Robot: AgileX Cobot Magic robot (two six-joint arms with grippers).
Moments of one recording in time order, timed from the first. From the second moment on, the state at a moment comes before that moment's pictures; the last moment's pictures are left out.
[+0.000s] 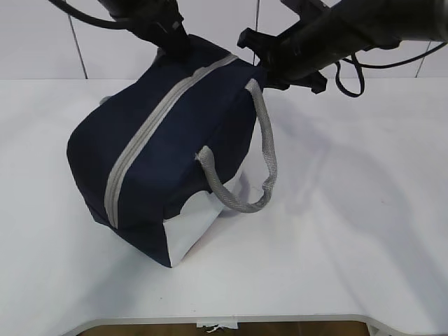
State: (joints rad) left arm -0.46 1.89 -1.90 -0.37 1.11 0.57; right arm 0.24 2.03 -1.64 0.58 0.52 0.03
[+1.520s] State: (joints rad) left arm -0.46 2.02 -1.91 -0.38 0.93 0.56; right arm 0.22 2.06 -1.90 0.13 0.87 -0.02
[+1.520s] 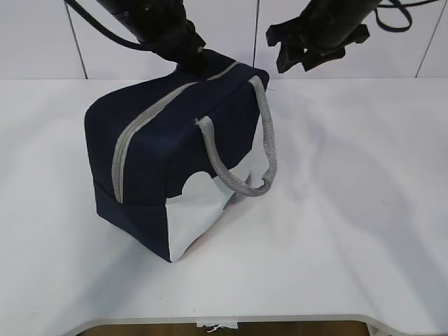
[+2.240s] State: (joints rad) left arm -0.46 2.01 -1.91 -0.36 1.02 0.43; right arm 0.22 2.02 -2.13 0.02 1.25 -0.02
